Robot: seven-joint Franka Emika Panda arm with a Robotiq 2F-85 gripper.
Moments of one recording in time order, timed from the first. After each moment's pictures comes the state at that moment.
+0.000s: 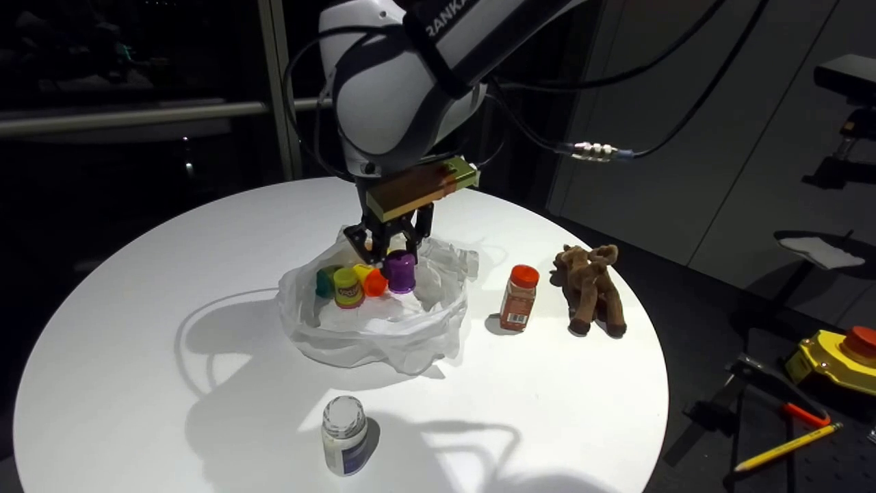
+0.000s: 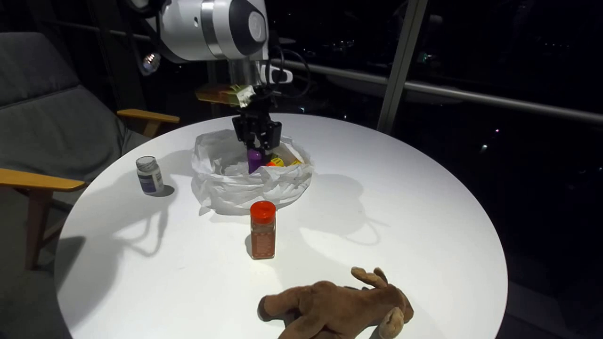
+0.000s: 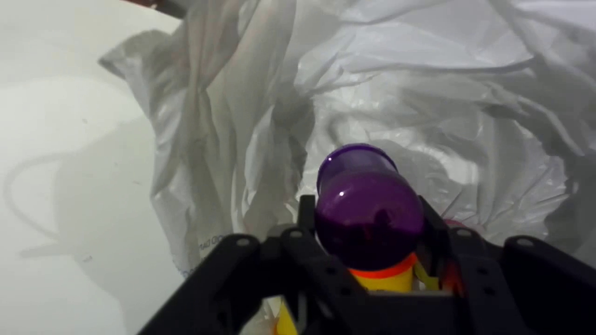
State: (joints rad) arm 0.28 0.80 -0.10 -1.52 -0.12 2.23 0.46
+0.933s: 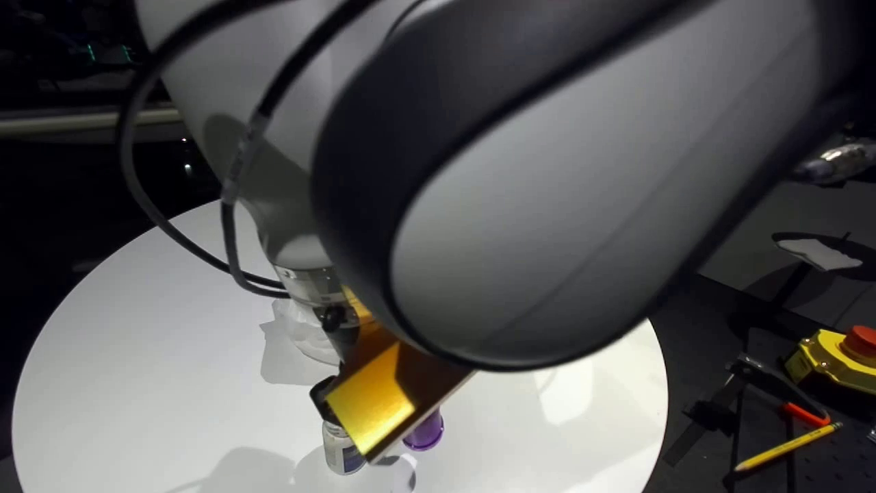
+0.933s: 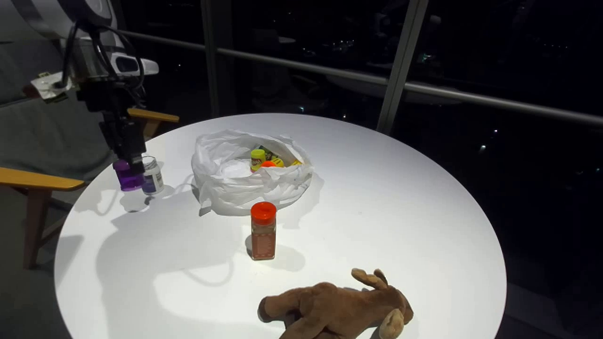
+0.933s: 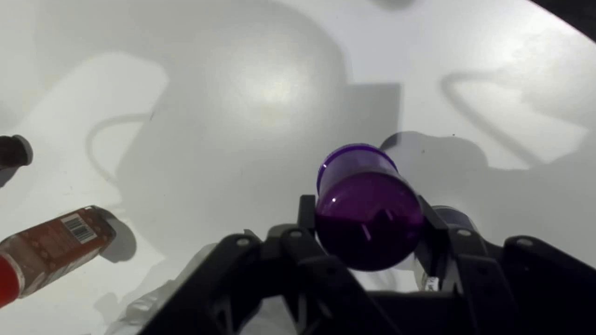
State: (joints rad) arm 0.53 0.52 0.04 -1.98 -0.25 2.26 0.90
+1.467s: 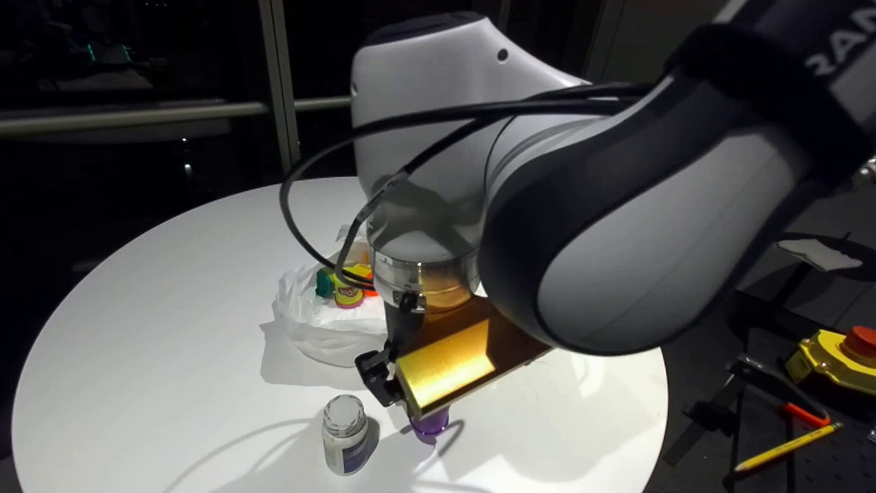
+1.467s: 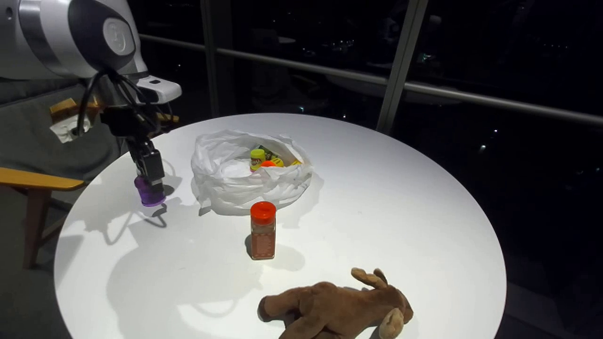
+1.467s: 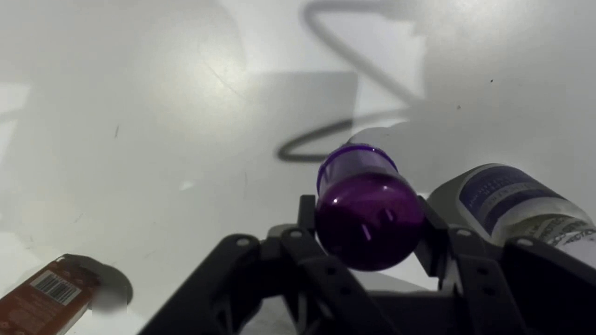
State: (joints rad) arm 0.43 0.49 0.03 -2.18 -0.22 2.61 0.96
